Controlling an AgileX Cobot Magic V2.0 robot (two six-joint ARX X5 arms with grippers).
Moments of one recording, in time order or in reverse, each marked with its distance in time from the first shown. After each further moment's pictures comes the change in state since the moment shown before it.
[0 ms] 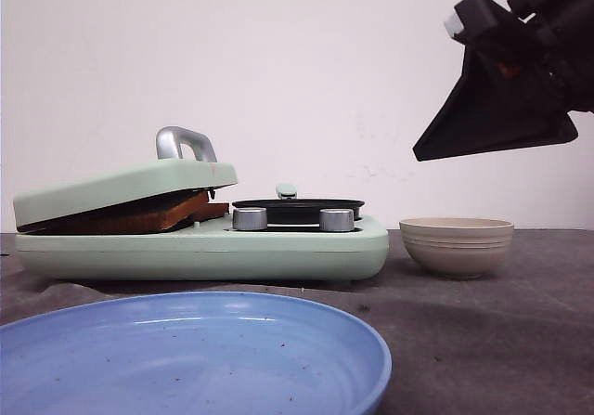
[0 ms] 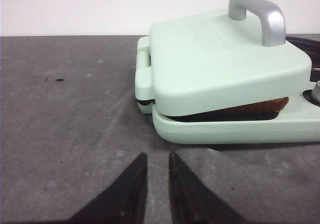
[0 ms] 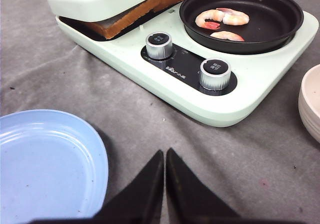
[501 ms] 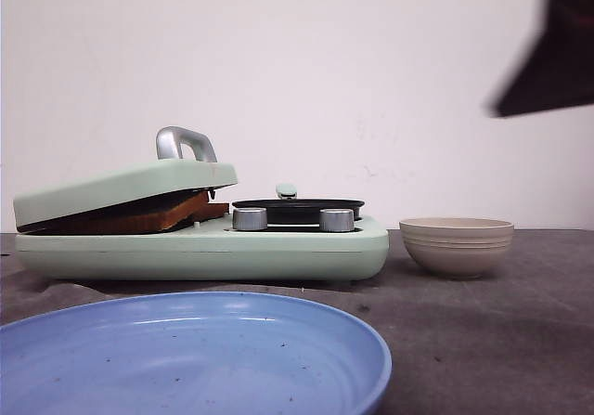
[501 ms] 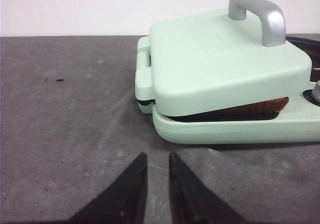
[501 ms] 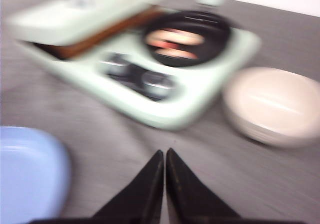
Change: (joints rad) left arm 0.000 0.000 0.000 0.000 0.000 0.002; right arm -0.144 -0.318 -0.001 -0.284 0.102 -0.036
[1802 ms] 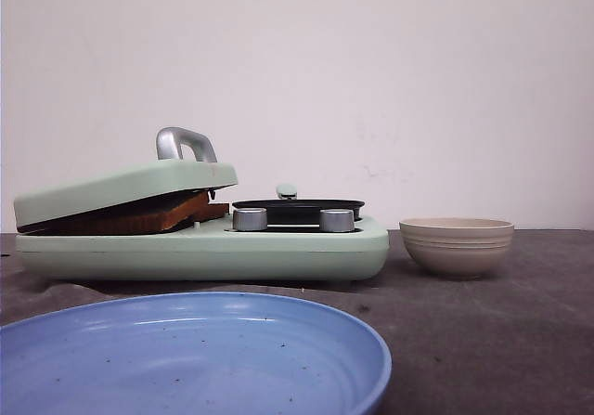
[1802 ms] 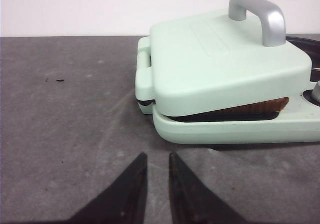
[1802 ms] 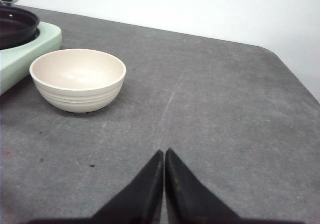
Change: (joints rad) left arm 0.000 0.000 0.000 0.000 -0.001 0.000; right arm -0.525 -0.554 -0.334 -0.027 -0.078 -0.180
